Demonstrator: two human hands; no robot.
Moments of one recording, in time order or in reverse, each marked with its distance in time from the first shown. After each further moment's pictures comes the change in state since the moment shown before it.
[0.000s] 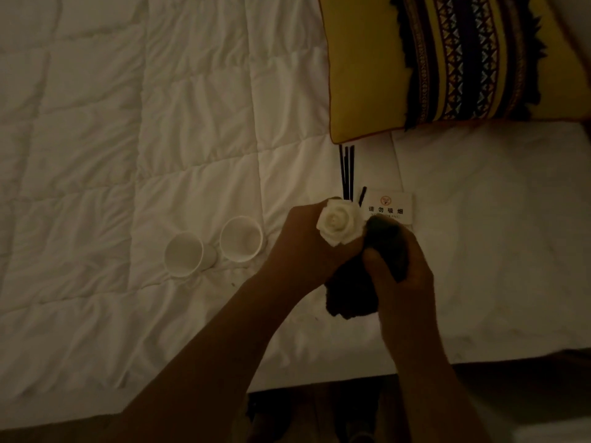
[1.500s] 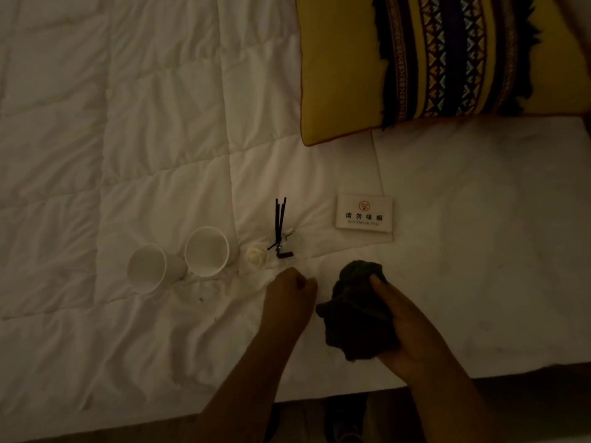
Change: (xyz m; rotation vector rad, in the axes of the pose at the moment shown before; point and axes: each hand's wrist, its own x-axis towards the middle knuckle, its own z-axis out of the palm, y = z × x) left_hand -0.024 -0.091 0.105 0.087 -0.066 -0.819; right_hand 0.022 0.043 -0.066 0.598 -0.108 0.841
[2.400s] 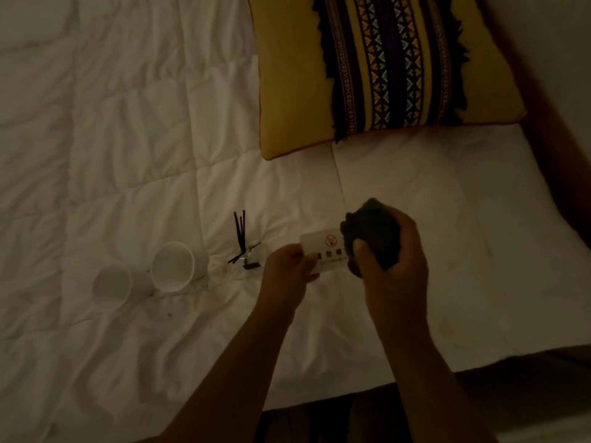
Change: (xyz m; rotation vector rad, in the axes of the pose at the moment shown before) left_hand -0.010 0.080 0.012 -0.611 -0.113 0.054; right_hand -0.009 -0.059 0.016 -0.792 0.421 -0.946
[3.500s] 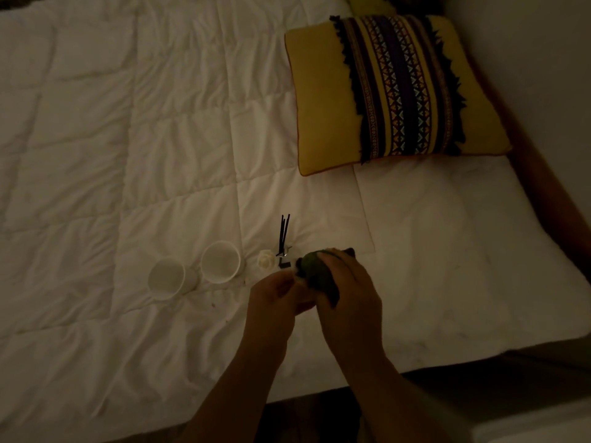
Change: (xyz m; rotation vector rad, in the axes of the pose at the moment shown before) left_hand -0.095 0.008 -0.088 -0.194 -0.057 0.190; right_hand -0.092 -0.035 0.058 -0.456 -0.175 -0.295
